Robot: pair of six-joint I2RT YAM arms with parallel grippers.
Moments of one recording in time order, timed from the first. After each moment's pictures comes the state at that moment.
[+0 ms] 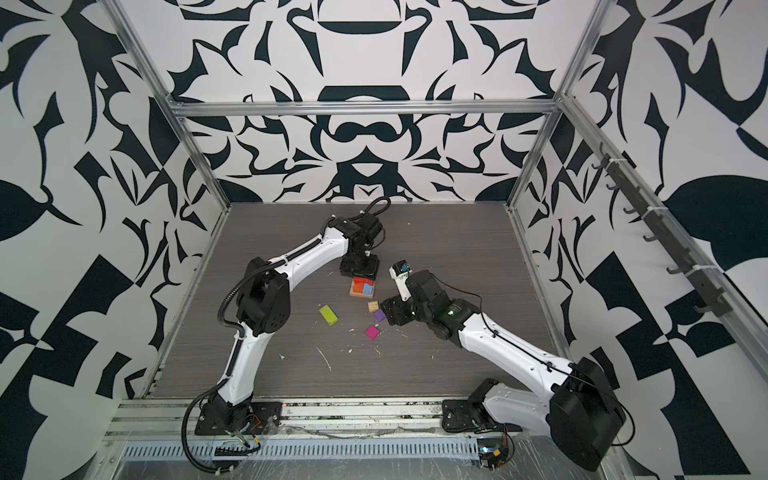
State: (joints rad) left arm -0.71 2.25 2.02 -1.15 0.05 -0.43; right arm 0.68 1.14 0.71 -0.31 -0.09 0.28
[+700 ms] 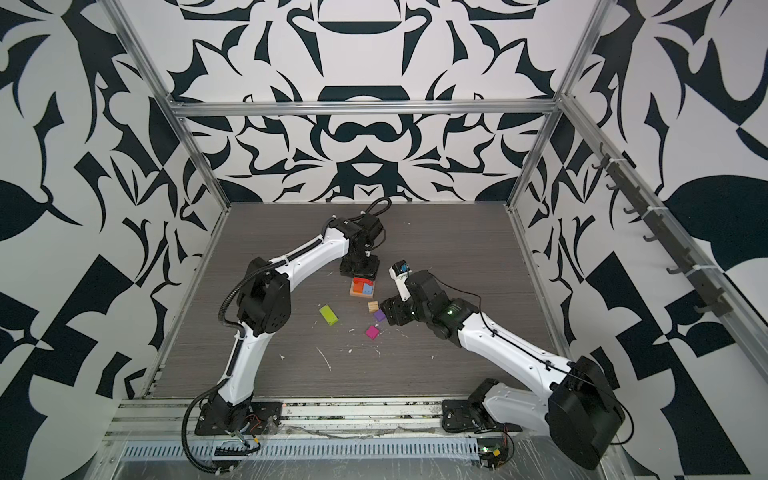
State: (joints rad) left arm -0.71 2.26 2.02 -1.15 0.03 -0.43; right arm 0.68 1.15 0.71 -0.31 -0.09 0.28
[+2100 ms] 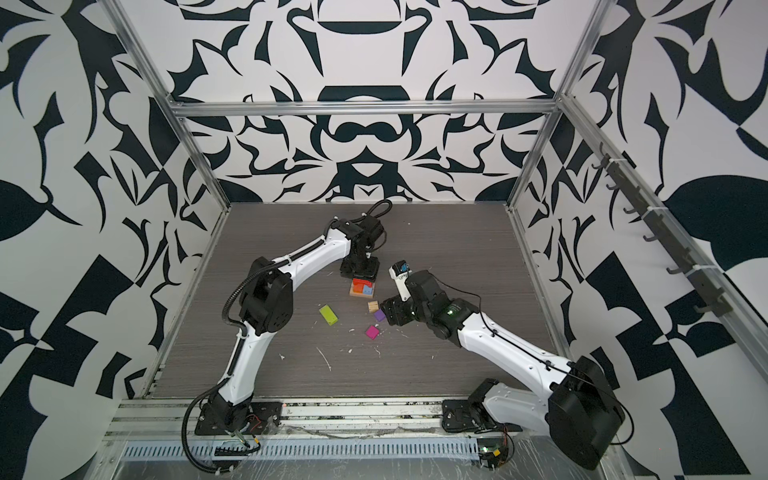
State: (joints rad) left arm -0.72 2.28 2.02 -1.15 0.02 -0.43; right arm 0.68 1.15 0.71 -0.31 -0.09 0.28
